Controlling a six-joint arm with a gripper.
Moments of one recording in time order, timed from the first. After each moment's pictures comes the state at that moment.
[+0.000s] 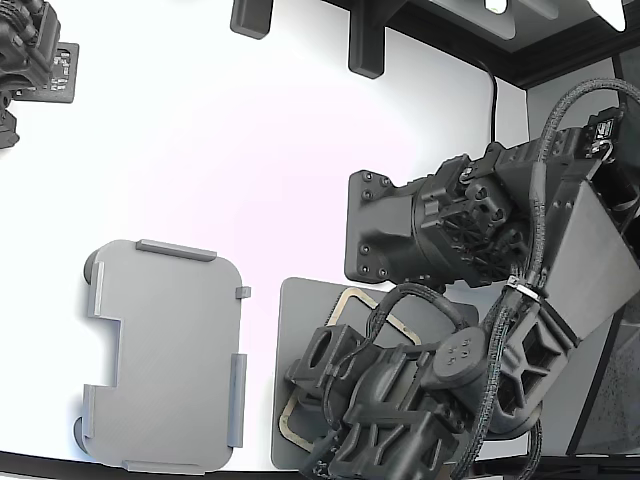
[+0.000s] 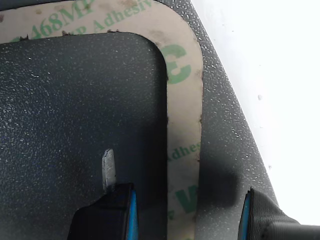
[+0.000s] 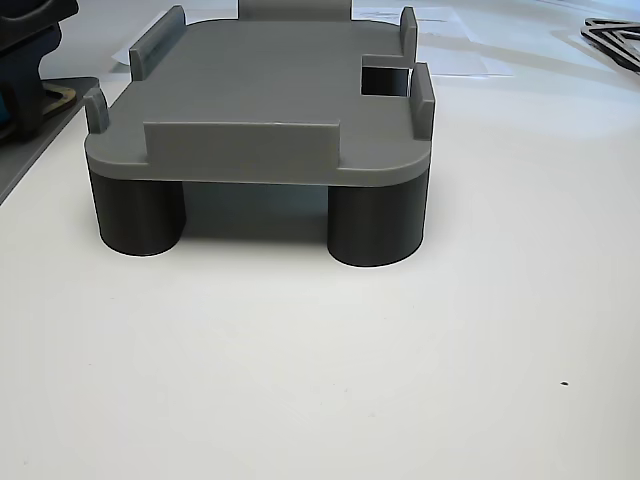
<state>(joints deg) 53.4 94.2 113.3 71.7 3.4 -6.9</state>
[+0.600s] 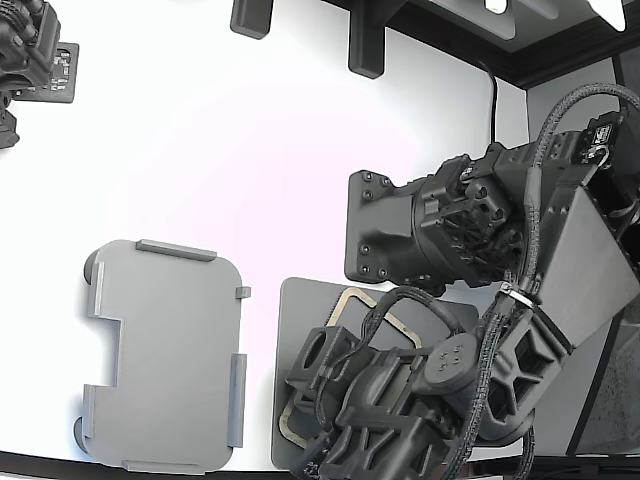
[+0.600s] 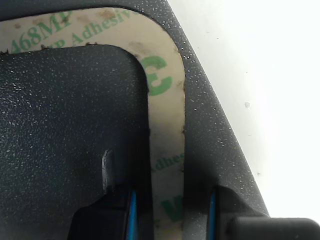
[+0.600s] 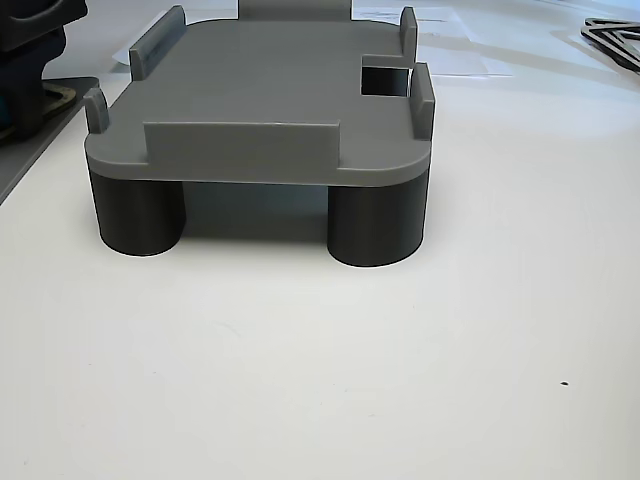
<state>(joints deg) 52.7 91.3 110.5 73.0 3.9 -6.7</state>
